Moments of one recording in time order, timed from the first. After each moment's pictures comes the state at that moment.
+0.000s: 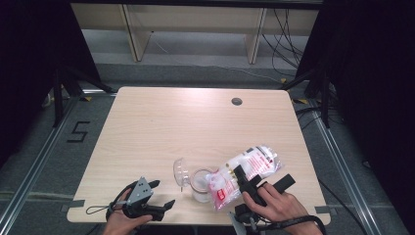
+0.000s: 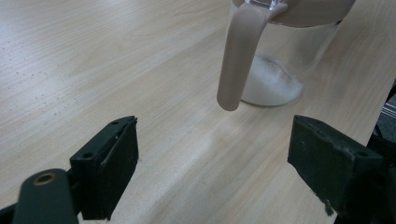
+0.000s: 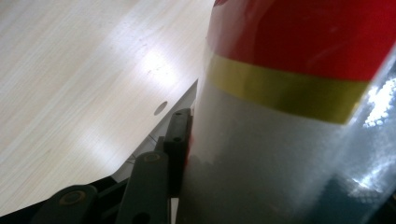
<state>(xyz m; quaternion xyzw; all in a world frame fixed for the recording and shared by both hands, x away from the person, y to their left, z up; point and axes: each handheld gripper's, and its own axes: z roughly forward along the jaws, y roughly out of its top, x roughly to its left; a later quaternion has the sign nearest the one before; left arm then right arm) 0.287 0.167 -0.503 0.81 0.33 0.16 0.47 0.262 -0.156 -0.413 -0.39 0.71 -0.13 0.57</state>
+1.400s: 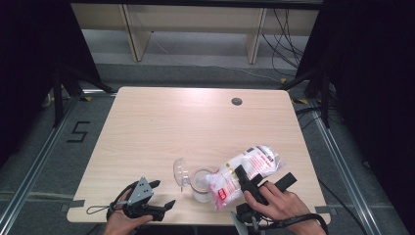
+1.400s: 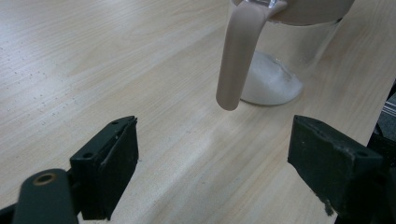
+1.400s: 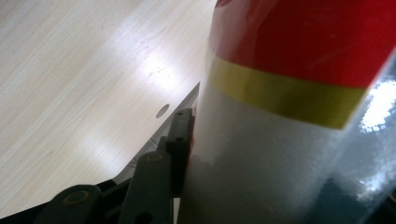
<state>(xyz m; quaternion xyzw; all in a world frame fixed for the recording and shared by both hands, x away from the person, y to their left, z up) 0.287 0.166 -0.503 0.81 0.32 0.16 0.47 0.262 -0.159 -0.408 -0.39 0.72 -0.13 0.56</state>
